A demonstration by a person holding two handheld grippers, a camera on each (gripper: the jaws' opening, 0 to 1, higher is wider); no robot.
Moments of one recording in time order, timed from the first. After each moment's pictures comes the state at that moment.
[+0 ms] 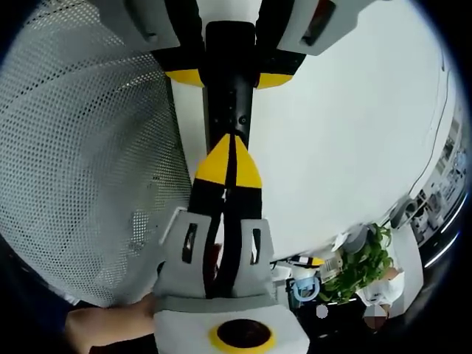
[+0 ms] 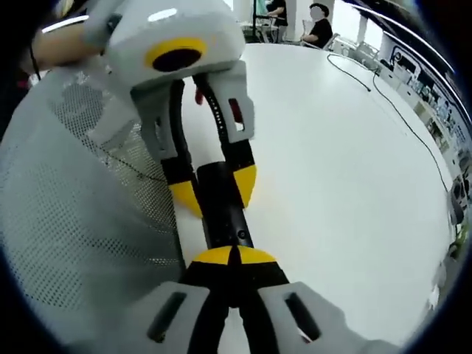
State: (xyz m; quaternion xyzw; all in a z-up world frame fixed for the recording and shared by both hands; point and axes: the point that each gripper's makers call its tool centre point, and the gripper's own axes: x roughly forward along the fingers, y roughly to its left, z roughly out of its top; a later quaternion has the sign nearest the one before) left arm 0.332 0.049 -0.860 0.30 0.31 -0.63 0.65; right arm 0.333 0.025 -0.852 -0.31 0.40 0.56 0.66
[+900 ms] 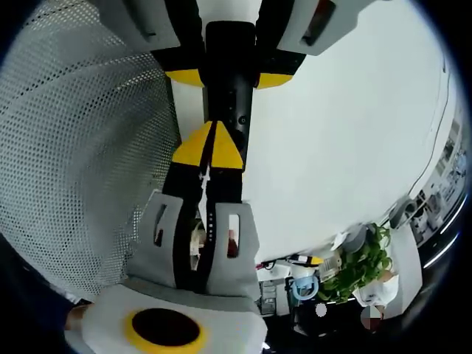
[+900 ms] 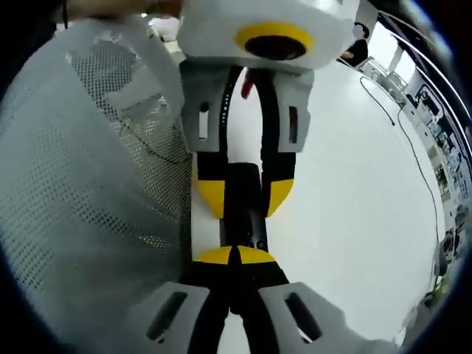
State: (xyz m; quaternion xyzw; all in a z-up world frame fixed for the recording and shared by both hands) left arm 0.332 0.049 -0.859 0.29 0.31 -0.63 0.65; right arm 0.320 0.033 -0.853 -0.42 0.34 0.59 0.60
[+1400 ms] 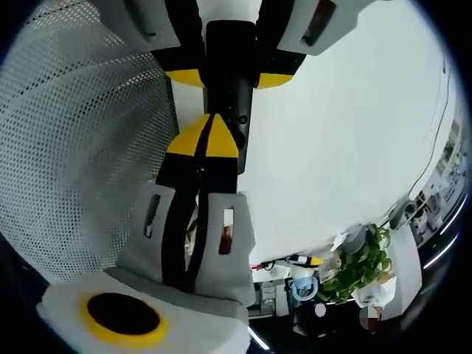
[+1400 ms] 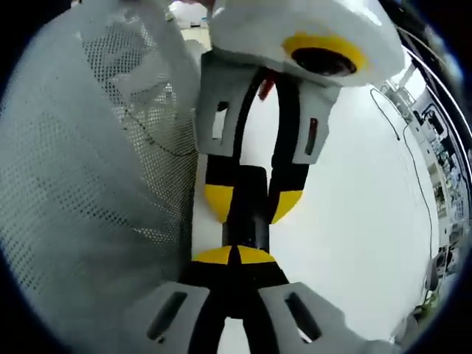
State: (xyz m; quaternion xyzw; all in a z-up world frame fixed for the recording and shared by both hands) left arm 0.332 0.049 -0.859 0.29 0.31 -0.63 0.65; right arm 0.319 0.042 -0.855 -0.40 0.36 0.58 0.60
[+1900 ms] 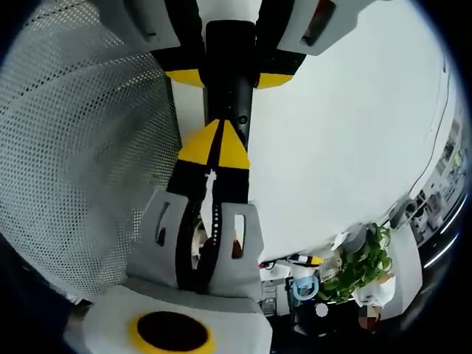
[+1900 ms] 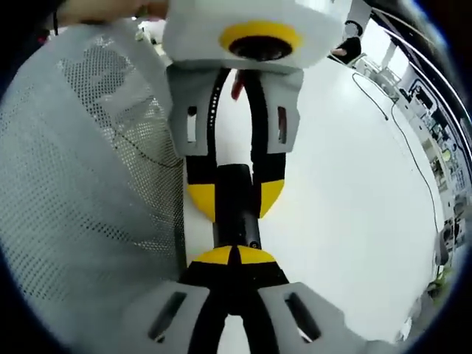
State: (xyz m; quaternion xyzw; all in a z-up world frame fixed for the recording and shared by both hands) left arm 0.332 0.049 -0.859 0.29 0.31 -0.63 0.65; right arm 0.331 0.035 -0.850 -0.38 0.36 0.57 0.64
